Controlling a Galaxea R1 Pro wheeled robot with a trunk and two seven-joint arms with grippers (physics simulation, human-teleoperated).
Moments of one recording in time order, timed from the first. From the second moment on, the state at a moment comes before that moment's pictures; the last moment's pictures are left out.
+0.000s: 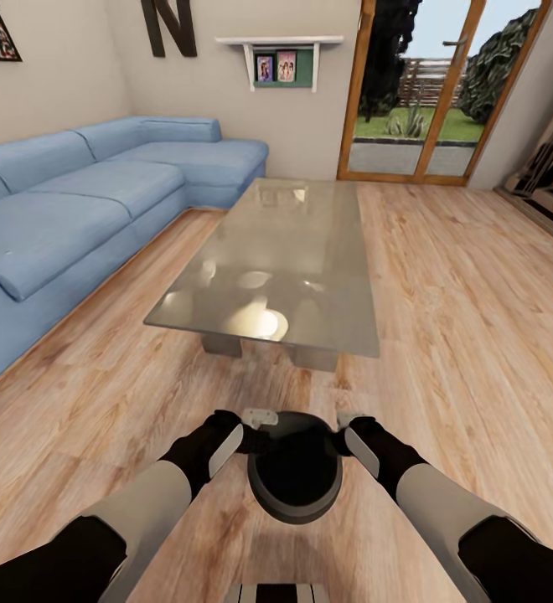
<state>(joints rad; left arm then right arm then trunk) -0.89 -0.17 -0.44 -0.44 0.41 0.65 0.05 -0.88 0.03 0.46 -0.40 -0.56 0.57 -0.16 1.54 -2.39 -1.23</state>
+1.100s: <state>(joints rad) -0.89 -0.17 -0.44 -0.43 0.42 0.71 0.05 -0.88 0.03 0.47 -0.40 -0.56 0.69 -0.16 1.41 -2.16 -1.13</state>
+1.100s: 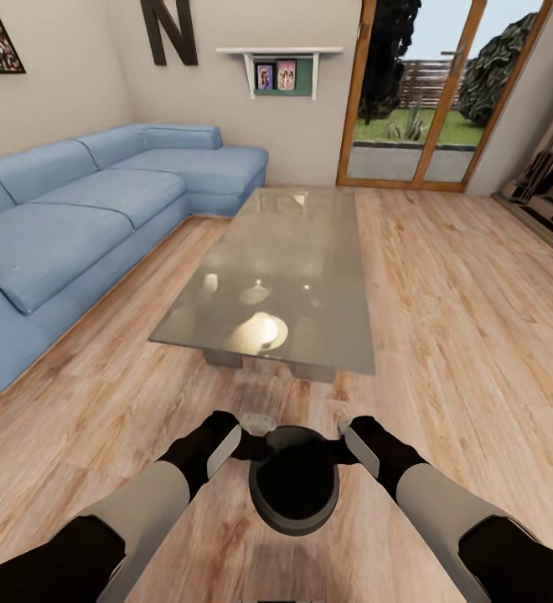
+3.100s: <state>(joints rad) -0.88 -0.01 -0.26 -0.25 0.42 0.74 0.05 -0.88 0.03 0.48 -0.27 -0.55 0.70 -0.15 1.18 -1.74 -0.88</state>
